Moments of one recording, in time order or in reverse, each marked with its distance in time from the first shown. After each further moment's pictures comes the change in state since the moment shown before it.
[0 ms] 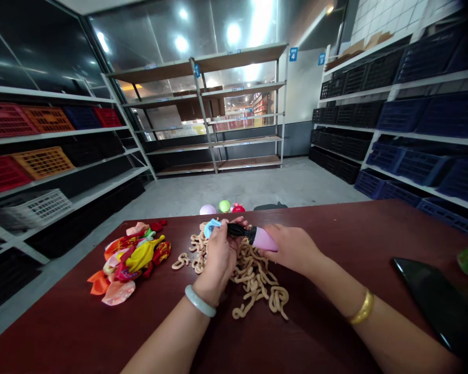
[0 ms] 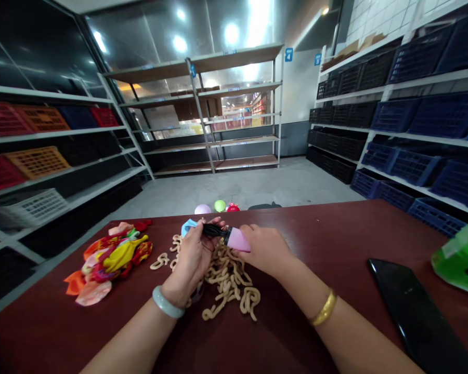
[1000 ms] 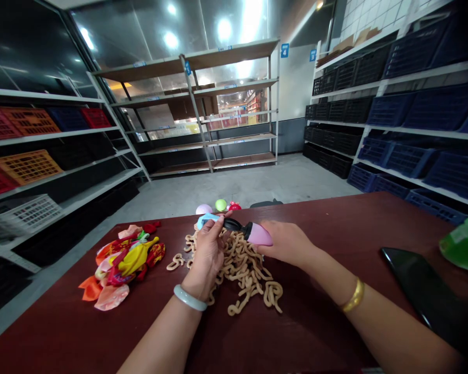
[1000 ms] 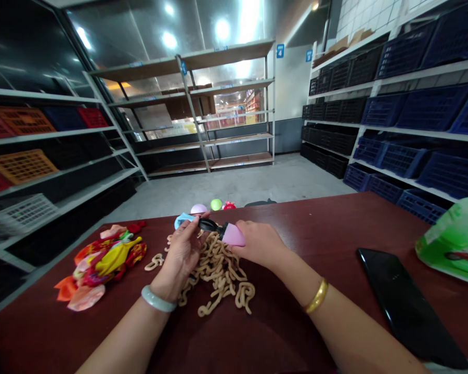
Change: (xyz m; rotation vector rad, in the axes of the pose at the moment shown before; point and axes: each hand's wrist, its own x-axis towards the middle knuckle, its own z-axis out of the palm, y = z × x) left_hand 0.011 0.012 -0.014 0.174 0.018 -0.019; right_hand 0.001 0.004 -0.005 0.081 0.005 0.015
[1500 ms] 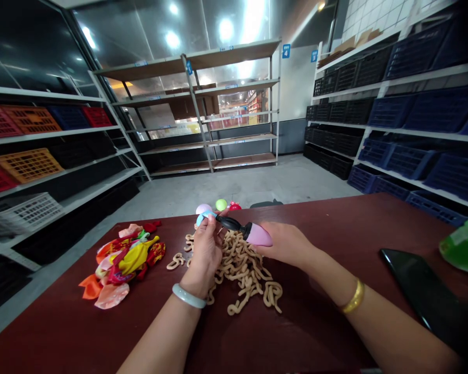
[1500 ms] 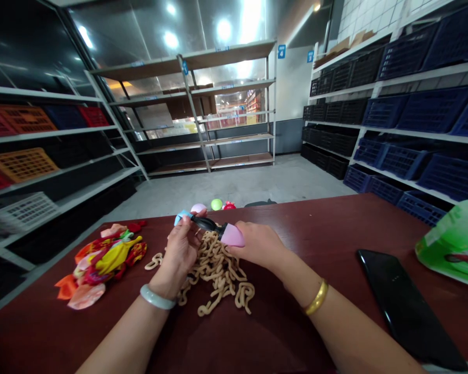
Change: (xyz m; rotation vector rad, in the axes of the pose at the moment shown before) left_hand 0.007 -0.001 -0.006 -0.098 -0.014 0.081; right_hand 0.000 -0.002 -0.001 0.097 -0.021 0.023
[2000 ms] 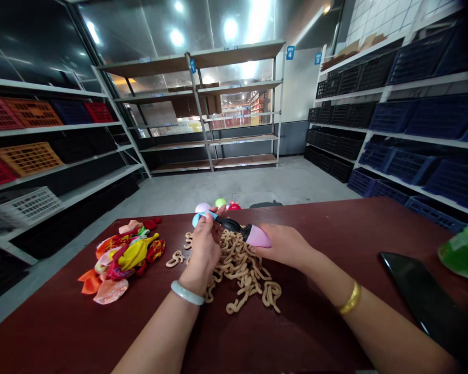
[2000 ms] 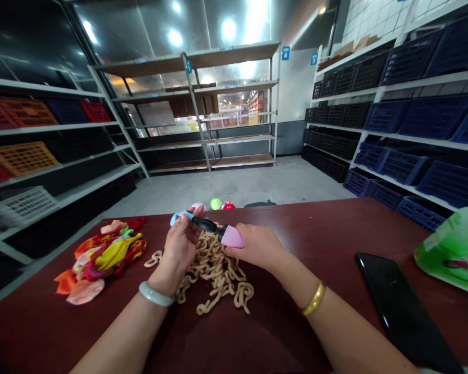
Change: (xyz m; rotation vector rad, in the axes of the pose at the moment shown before) left_hand 0.002 0.003 0.002 0.023 0.029 0.053; right_hand 0.001 0.001 0.006 -0.026 -0.029 -0.007
